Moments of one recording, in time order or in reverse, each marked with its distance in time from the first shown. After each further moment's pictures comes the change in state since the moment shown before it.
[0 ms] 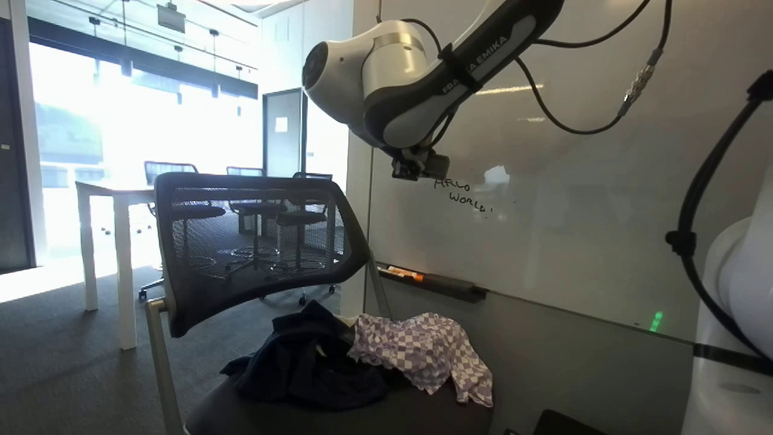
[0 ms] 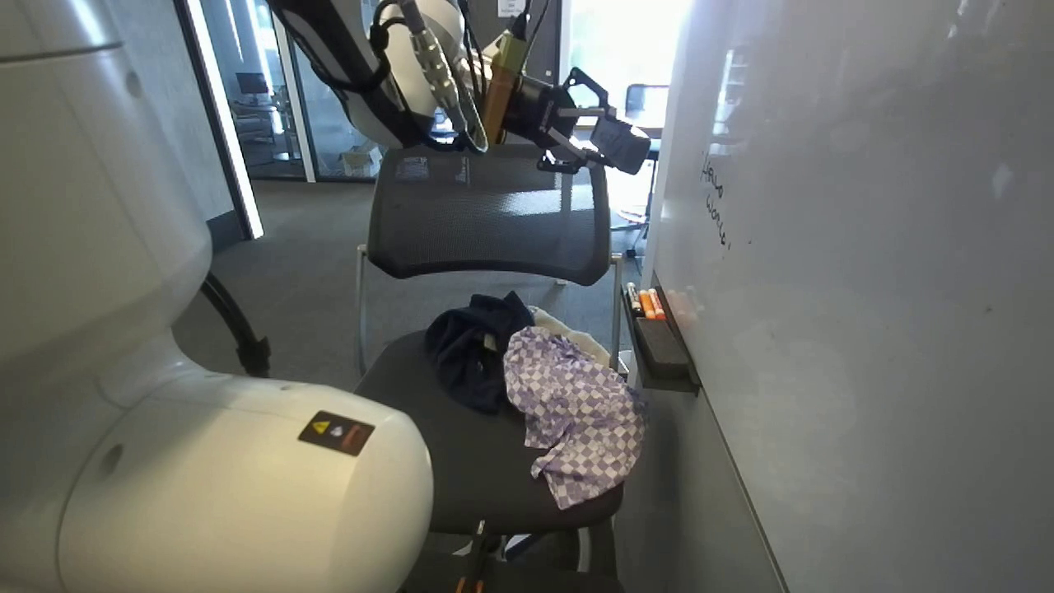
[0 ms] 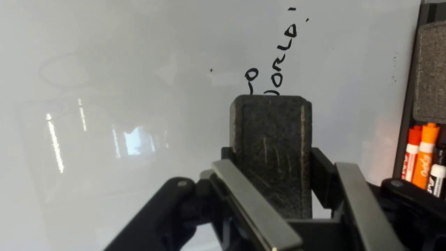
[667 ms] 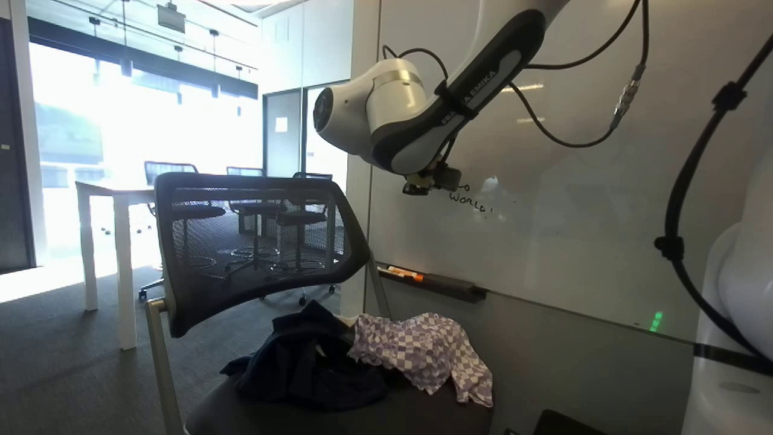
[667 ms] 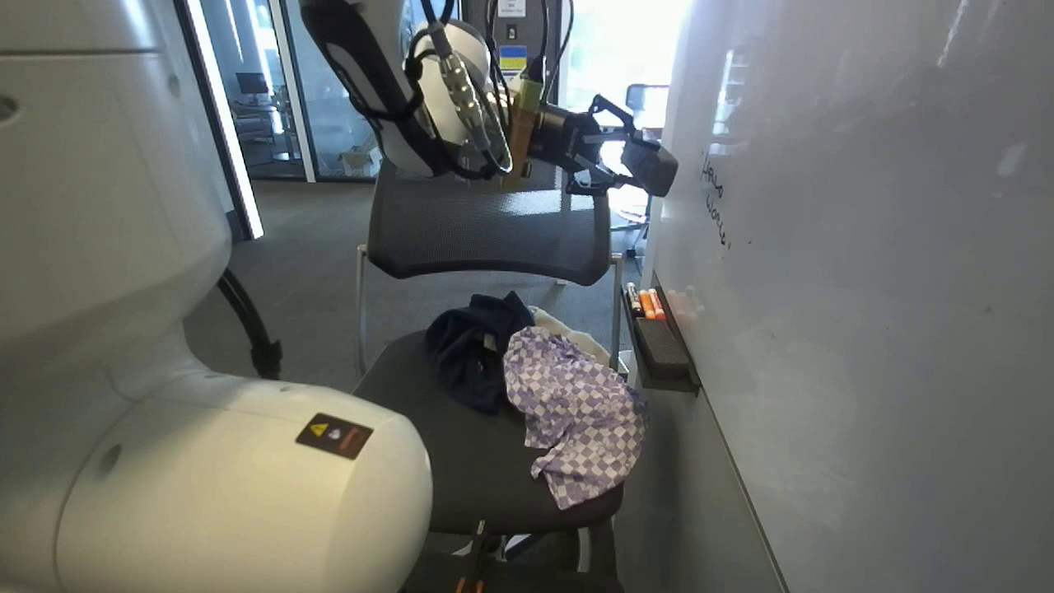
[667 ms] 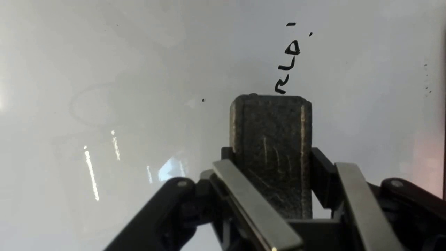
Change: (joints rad) arm -0.018 0.084 -0.045 -0.002 -0.073 -0.036 0.167
